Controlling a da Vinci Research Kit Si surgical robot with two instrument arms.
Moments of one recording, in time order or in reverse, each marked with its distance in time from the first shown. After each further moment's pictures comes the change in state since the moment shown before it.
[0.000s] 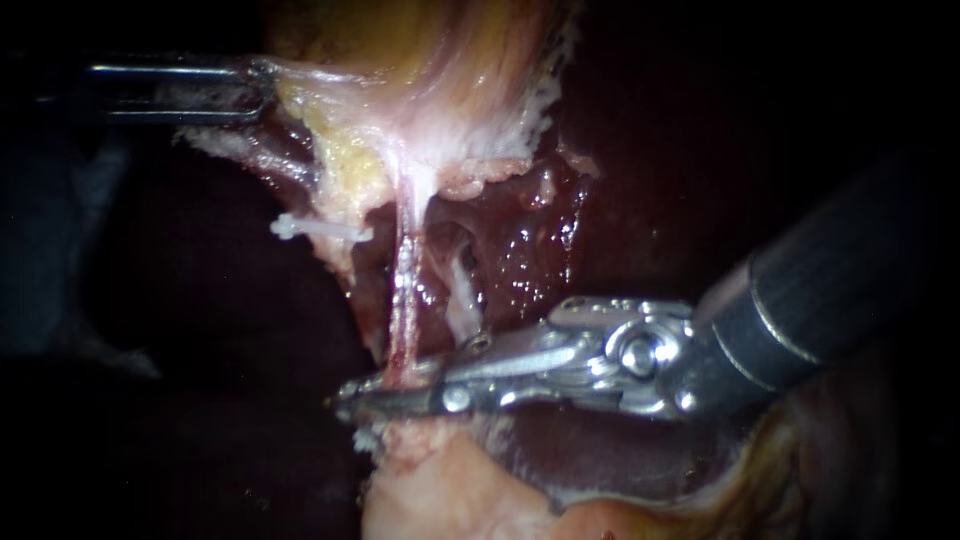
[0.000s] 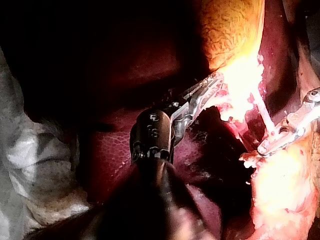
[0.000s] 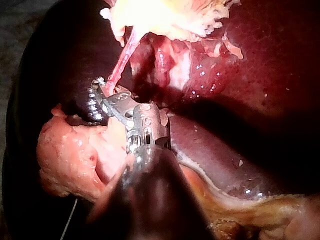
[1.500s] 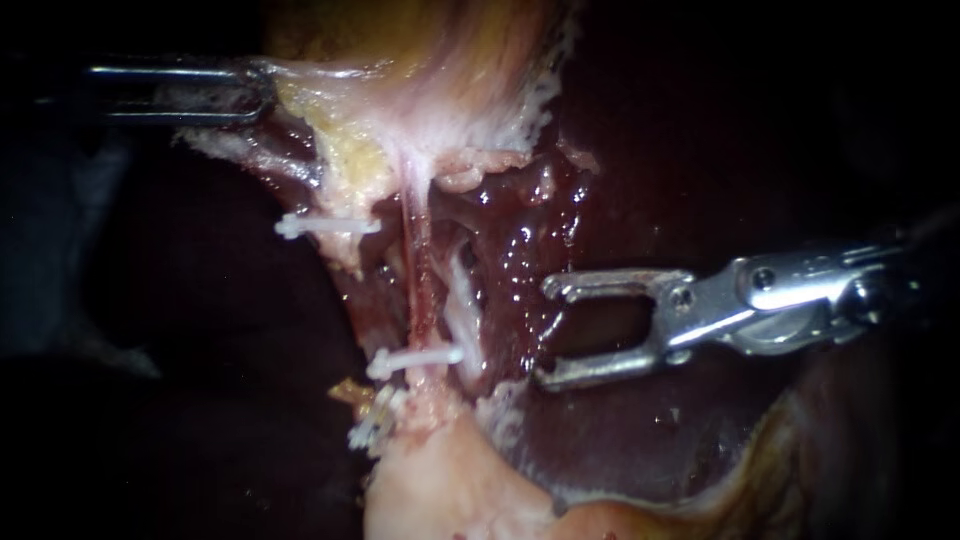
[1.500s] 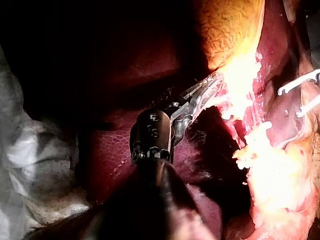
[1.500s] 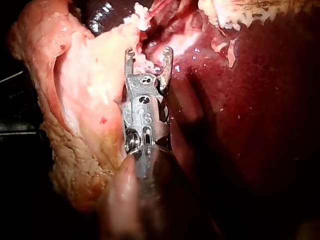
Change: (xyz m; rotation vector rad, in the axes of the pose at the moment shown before) right arm -0.003 0.003 -0.015 -0.165 0.030 -0.665; left arm 0.000 0.000 0.000 0.000 0.000 0.001
